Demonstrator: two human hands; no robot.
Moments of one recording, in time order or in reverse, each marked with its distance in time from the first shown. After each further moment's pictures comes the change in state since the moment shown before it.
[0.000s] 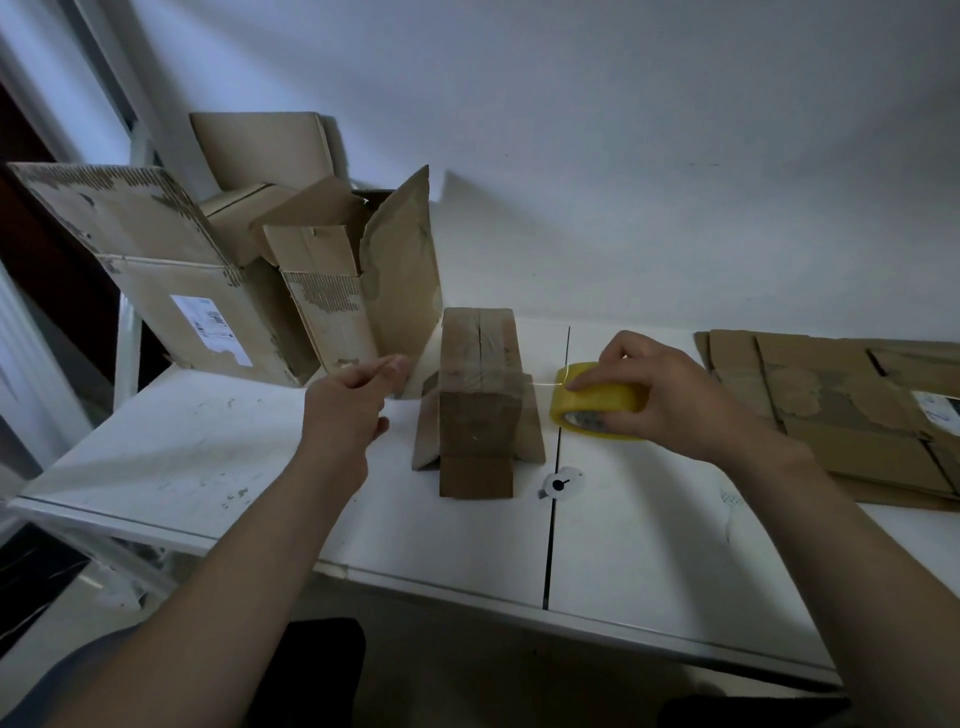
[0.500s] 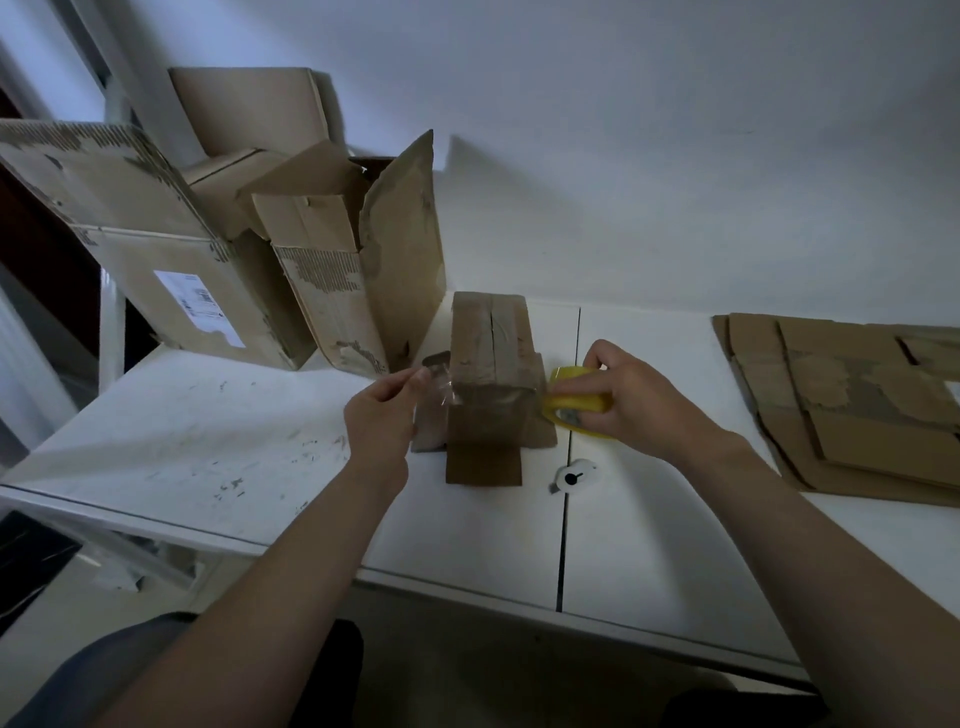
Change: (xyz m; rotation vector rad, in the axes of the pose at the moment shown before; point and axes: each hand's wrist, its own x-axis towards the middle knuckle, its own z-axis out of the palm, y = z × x) left_hand 0.037 -0.065 0.027 -0.006 0.108 -0.077; right_hand 0.030 0.028 0.063 -0.098 -0.085 0.067
